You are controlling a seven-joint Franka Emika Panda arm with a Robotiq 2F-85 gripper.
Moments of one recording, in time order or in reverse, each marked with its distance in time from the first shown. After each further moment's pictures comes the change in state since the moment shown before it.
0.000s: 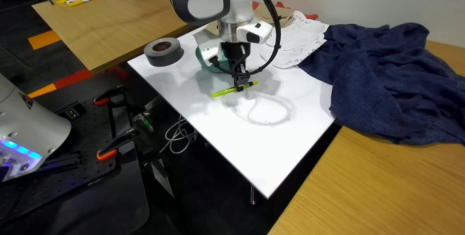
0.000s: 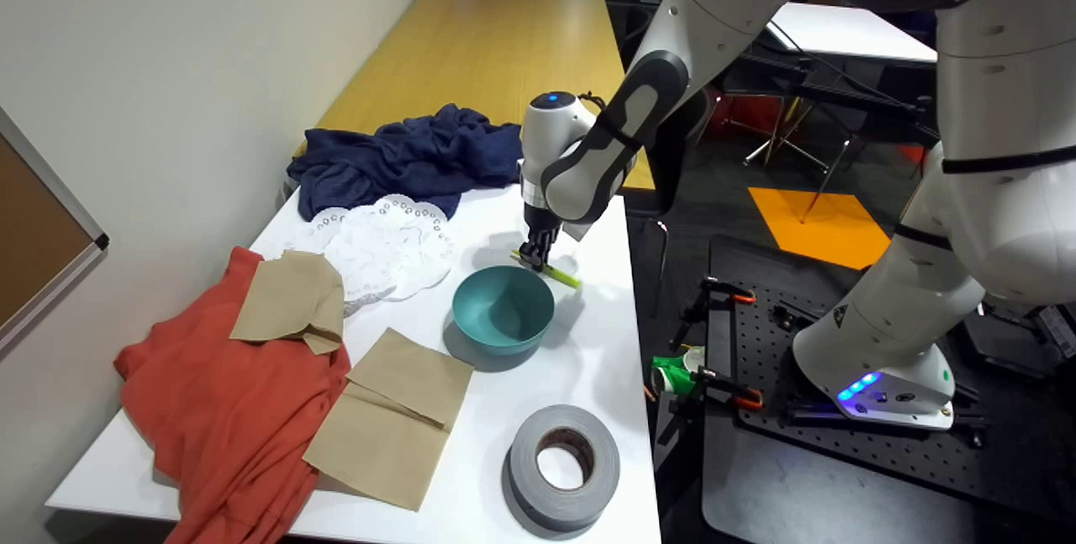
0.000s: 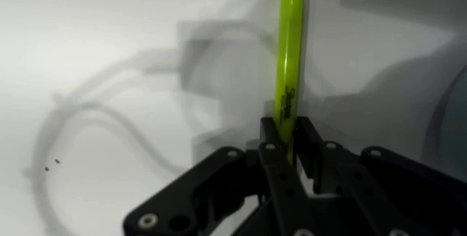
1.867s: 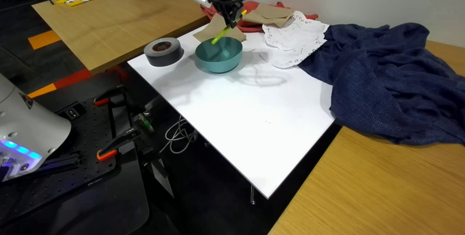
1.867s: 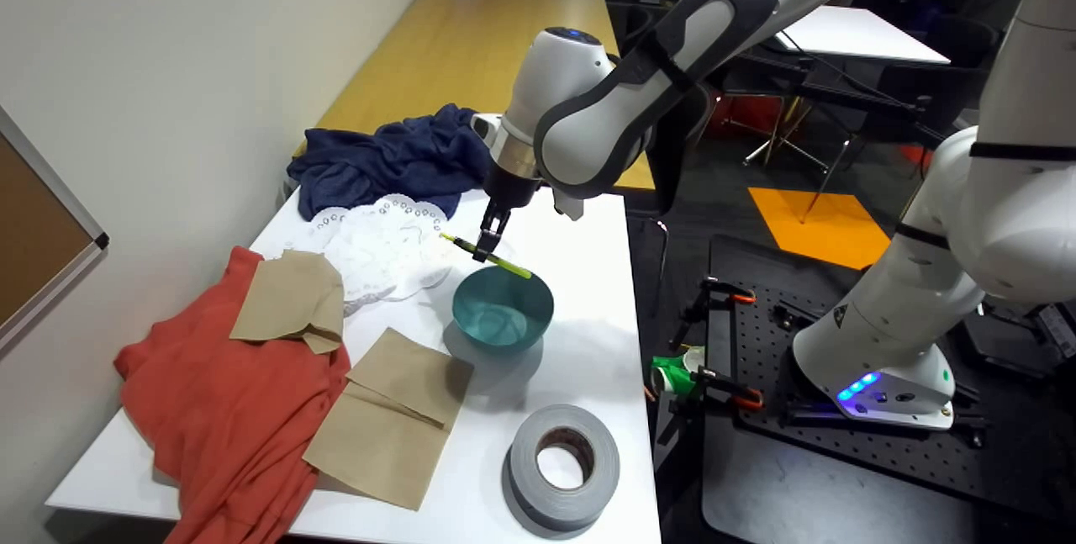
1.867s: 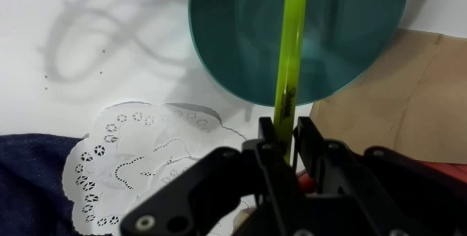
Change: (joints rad) arm -0.047 -0.269 0.275 -0.086 0.241 0.111 -0.423
